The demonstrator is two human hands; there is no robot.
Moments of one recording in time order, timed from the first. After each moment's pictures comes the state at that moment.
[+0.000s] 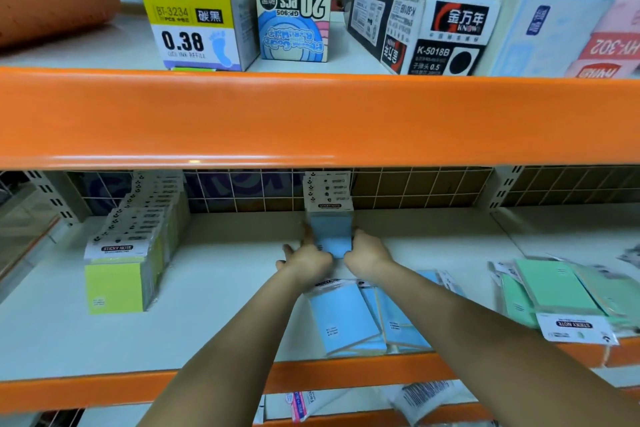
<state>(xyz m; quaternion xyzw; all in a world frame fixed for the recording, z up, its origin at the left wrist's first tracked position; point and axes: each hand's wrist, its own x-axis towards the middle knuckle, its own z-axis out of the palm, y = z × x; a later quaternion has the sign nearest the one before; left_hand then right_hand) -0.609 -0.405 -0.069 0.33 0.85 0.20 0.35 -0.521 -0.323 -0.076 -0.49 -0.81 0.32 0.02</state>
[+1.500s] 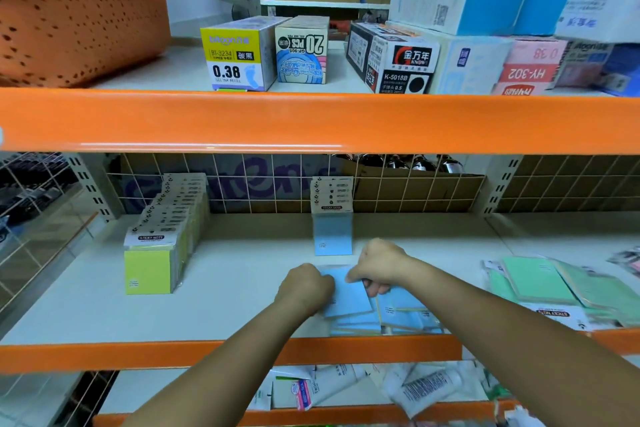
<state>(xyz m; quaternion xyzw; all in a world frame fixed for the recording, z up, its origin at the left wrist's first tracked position) -0.572 -0.469 -0.052 0.32 0.88 0.20 0.30 -0.475 -0.353 -0.035 -0.46 -0.82 0.33 -0.08</state>
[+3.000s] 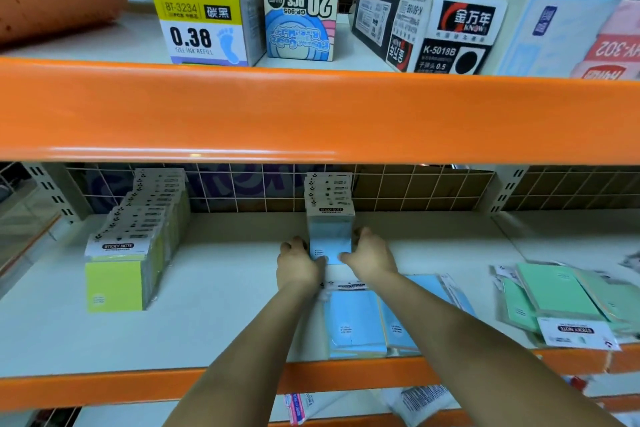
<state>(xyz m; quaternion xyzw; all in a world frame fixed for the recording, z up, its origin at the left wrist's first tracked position) -0.620 -0.401 -0.115 0.30 0.86 0.35 0.20 -0.521 -0.318 -0.092 -0.52 -0.79 0.30 0.09</state>
